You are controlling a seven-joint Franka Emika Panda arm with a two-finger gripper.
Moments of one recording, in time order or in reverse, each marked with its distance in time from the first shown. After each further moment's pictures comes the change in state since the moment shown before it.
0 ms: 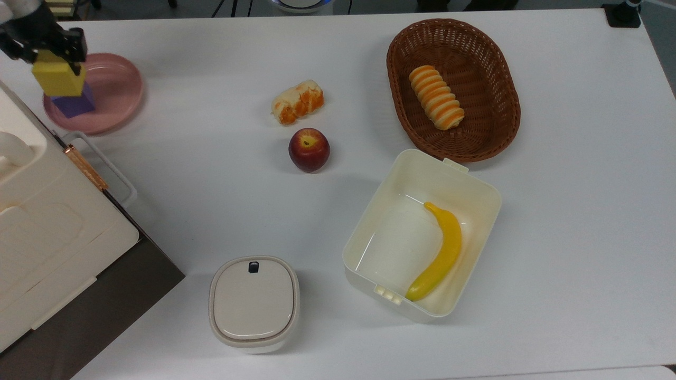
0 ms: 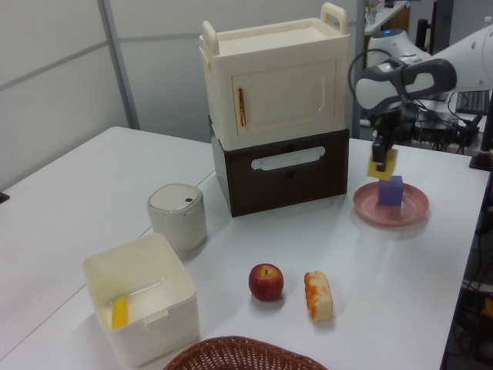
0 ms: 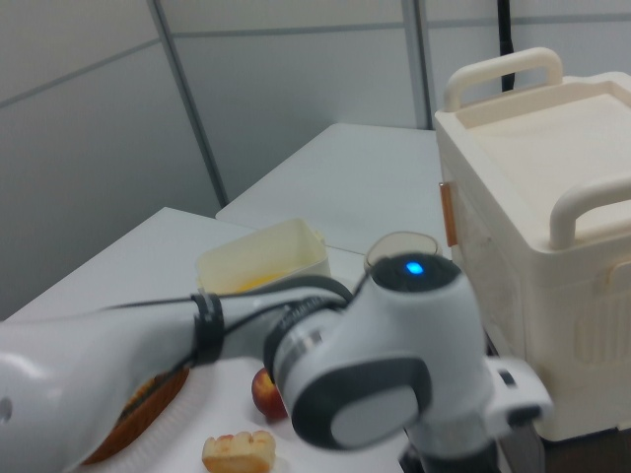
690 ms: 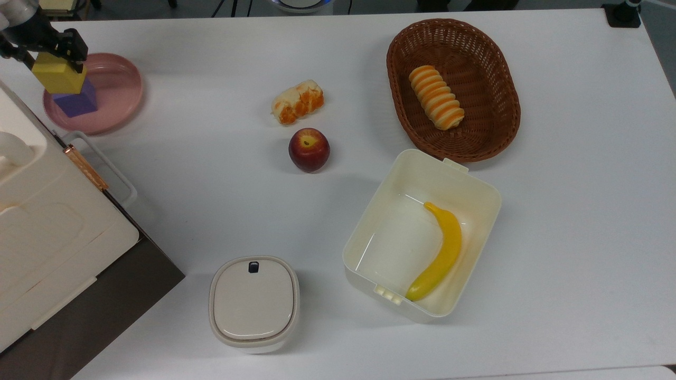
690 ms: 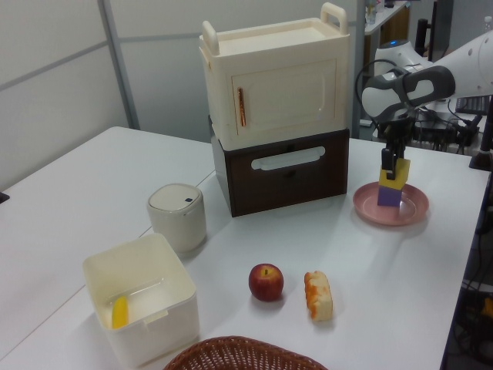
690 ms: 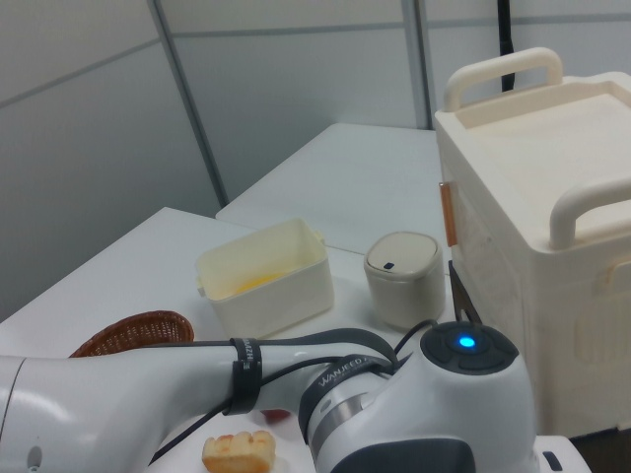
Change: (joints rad) arm -0.004 0.054 -0.081 -0.003 -0.001 0.009 -0.055
